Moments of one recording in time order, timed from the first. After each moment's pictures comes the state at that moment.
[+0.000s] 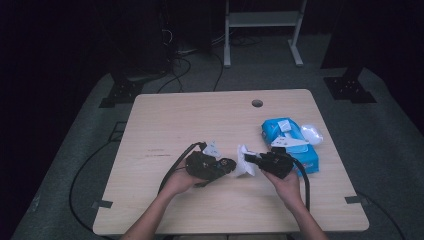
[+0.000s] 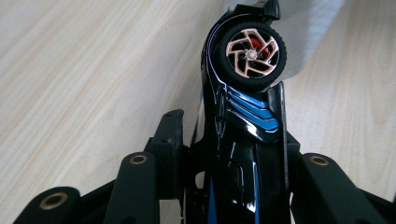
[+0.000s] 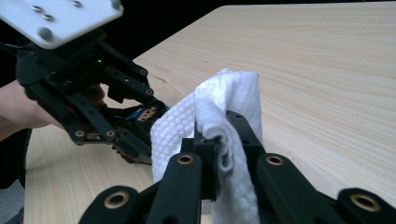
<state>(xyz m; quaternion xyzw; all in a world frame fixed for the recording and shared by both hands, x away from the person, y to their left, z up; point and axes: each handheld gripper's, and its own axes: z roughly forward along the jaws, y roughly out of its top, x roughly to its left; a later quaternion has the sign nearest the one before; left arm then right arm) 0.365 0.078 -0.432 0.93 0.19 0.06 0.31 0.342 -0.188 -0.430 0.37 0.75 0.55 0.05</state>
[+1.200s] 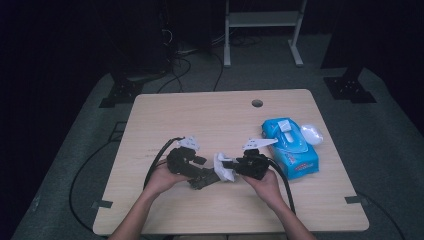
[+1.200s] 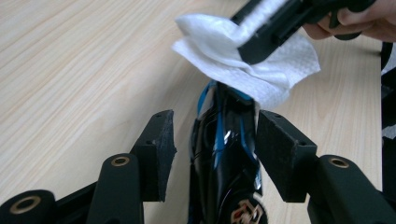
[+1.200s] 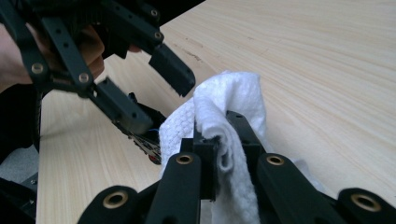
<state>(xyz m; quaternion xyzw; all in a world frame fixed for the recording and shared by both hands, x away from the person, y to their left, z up) 0.365 0.138 -0.410 0.89 0.23 0.01 0.38 0.348 -0.122 -0.435 0.32 0.80 0.51 0.01</state>
